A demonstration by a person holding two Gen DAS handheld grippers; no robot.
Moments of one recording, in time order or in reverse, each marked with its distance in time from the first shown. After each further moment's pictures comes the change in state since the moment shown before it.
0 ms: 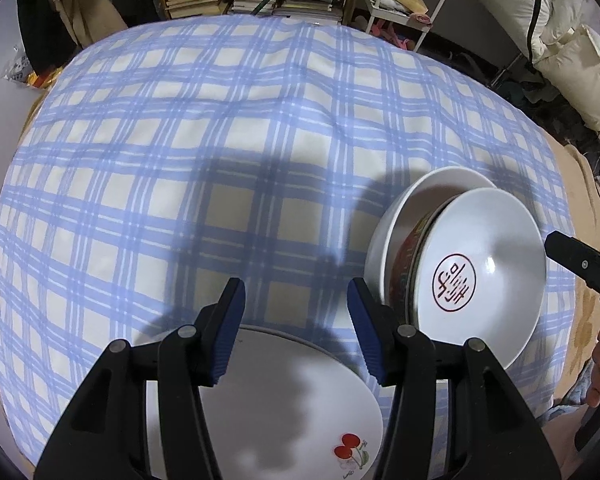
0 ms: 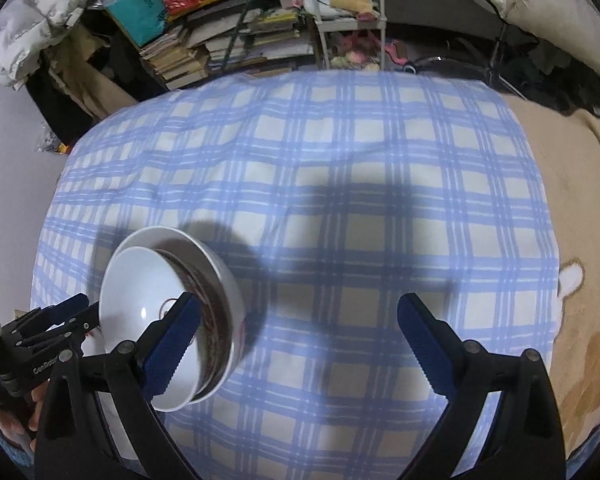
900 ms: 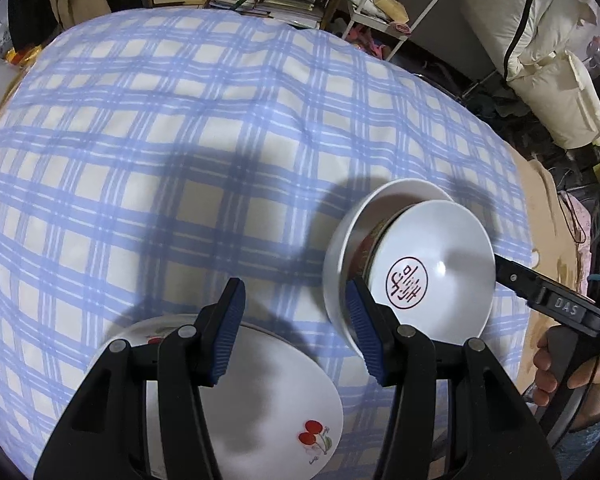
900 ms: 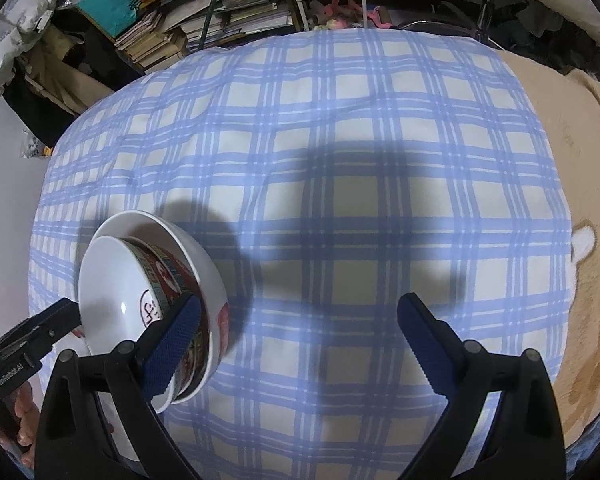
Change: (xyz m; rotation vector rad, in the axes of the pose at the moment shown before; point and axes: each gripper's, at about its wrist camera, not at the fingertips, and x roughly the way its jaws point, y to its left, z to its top) left arm -0.013 0.005 0.001 -0.041 0.018 -0.153; right arm 0.020 -0.010 -0.005 0.075 0.091 -0.001
